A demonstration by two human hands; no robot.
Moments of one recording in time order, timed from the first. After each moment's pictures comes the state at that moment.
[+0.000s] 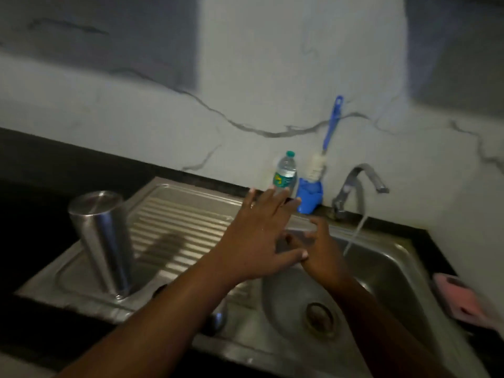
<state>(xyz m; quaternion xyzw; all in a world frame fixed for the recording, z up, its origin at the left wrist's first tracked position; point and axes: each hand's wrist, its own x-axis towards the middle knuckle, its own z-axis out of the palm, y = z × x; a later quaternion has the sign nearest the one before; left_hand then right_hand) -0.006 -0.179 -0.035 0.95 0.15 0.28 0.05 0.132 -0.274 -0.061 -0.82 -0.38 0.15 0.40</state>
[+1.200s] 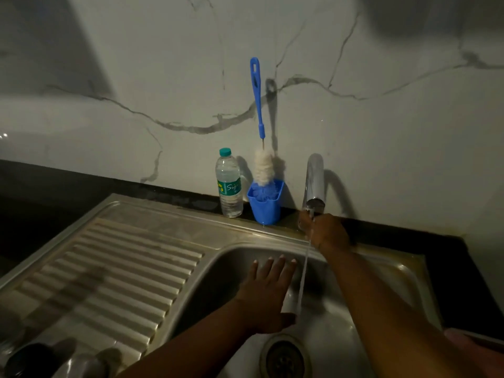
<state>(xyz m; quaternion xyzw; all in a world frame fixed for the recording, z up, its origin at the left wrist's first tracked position) 0.259 -0.204 -0.181 0.96 0.26 -0.11 0.08 0.455 -0.196 -0.151 -0.88 -0.30 0.20 0.32</state>
